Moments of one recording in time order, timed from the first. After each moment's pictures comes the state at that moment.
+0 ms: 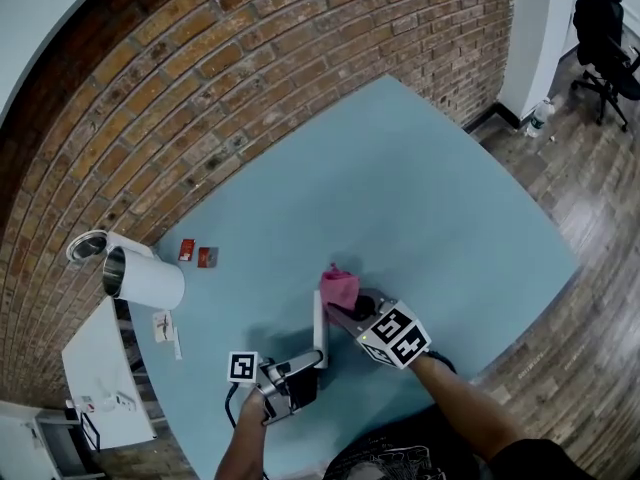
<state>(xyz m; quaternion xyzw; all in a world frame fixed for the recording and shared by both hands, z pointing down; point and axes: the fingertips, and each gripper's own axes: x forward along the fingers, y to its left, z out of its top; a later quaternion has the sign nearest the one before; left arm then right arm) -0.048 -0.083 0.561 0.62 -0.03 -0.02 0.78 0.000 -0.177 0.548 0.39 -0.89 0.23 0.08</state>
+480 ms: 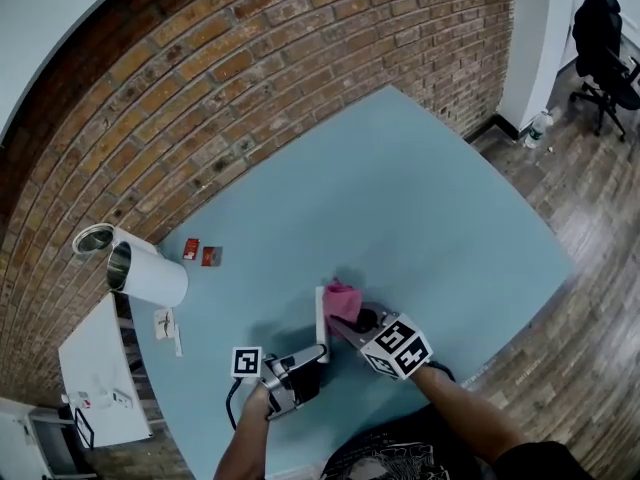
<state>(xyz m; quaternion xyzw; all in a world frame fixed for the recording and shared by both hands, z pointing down) -0.044 -0.085 0.562 0.63 -0.04 -0.02 0.78 -0.010 -0.147 0.547 0.39 -0.89 0.24 0.07</state>
